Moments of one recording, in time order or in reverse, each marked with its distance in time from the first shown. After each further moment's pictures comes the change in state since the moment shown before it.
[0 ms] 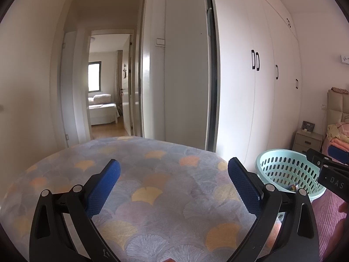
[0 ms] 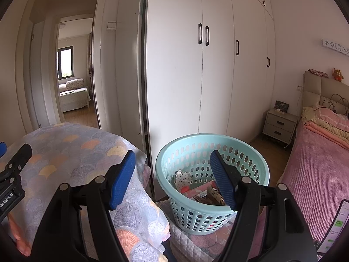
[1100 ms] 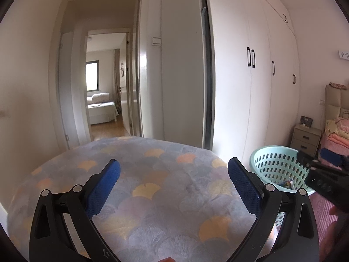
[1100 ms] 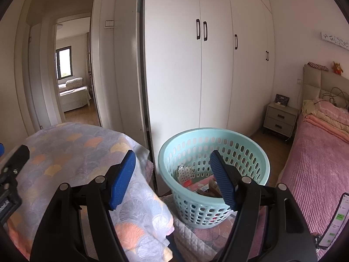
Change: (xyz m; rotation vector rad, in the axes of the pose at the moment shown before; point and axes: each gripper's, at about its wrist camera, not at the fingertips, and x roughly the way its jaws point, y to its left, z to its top) left arm -0.023 -0.008 0.011 0.031 0.021 -0.007; right arm -0.005 0.003 -0.002 0.033 0.034 0.014
